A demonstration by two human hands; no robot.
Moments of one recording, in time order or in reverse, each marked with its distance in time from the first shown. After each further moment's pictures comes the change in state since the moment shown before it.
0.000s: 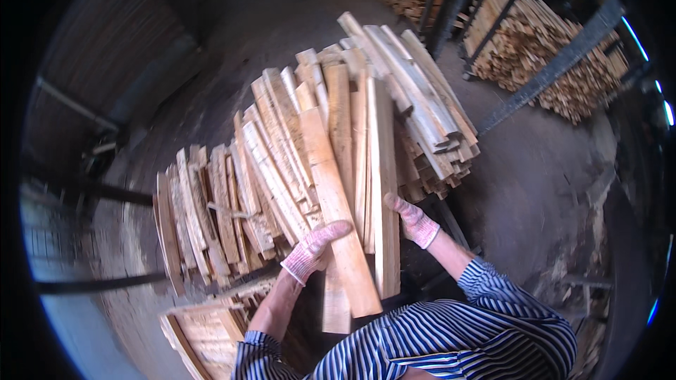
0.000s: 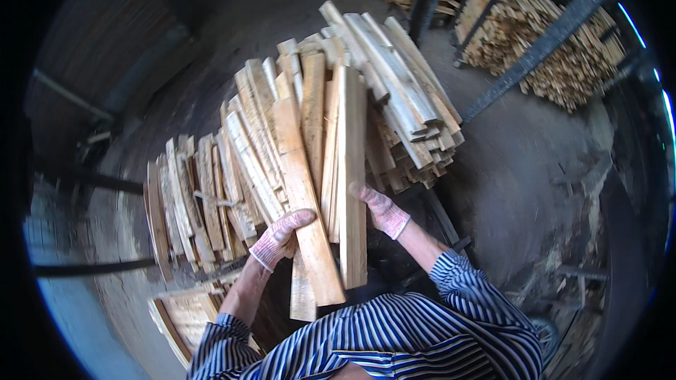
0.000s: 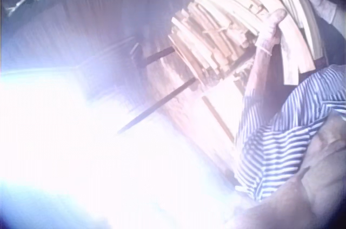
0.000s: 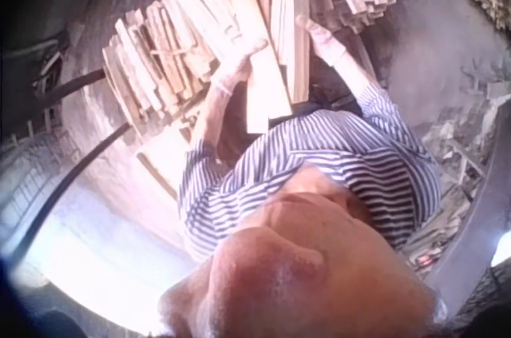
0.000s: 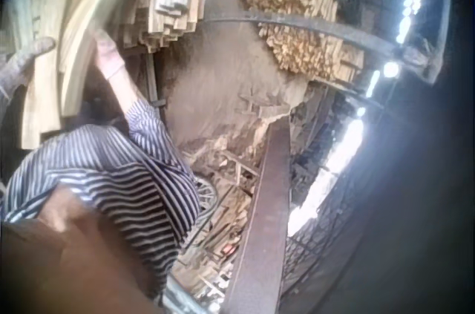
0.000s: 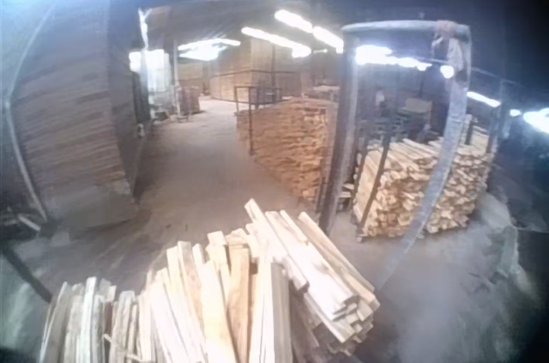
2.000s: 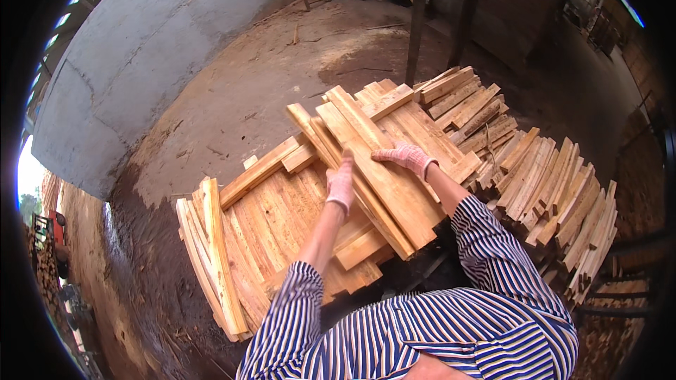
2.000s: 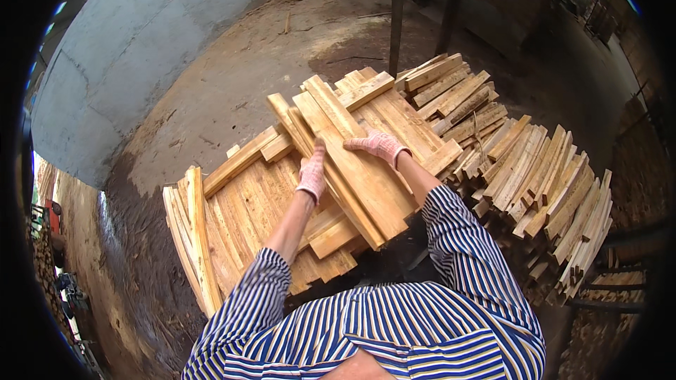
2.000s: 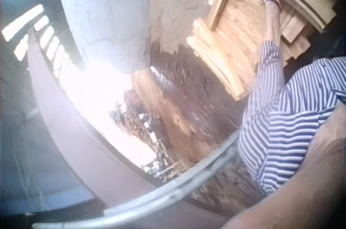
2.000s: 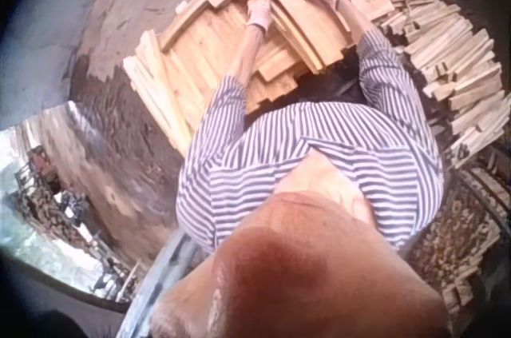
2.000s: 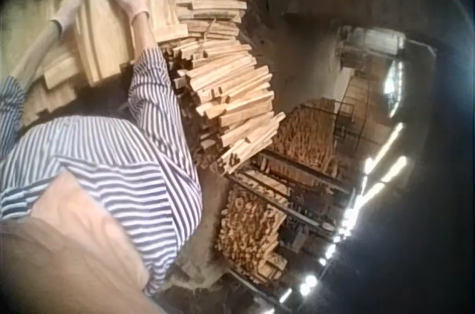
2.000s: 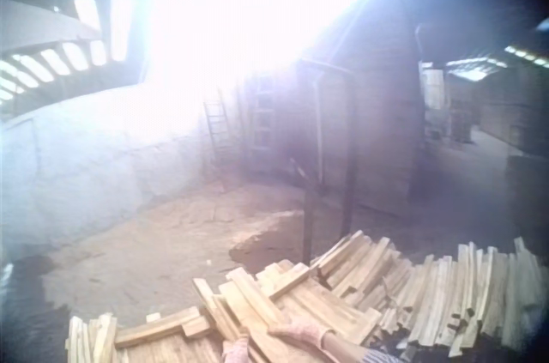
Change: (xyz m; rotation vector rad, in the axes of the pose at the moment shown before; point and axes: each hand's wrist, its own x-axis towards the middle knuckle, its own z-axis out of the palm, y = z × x) left_hand -0.546 -0.303 -0.226 -0.339 1.849 0.534; right_hand -0.167 0.361 0.589 -1.532 -1.175 0.183
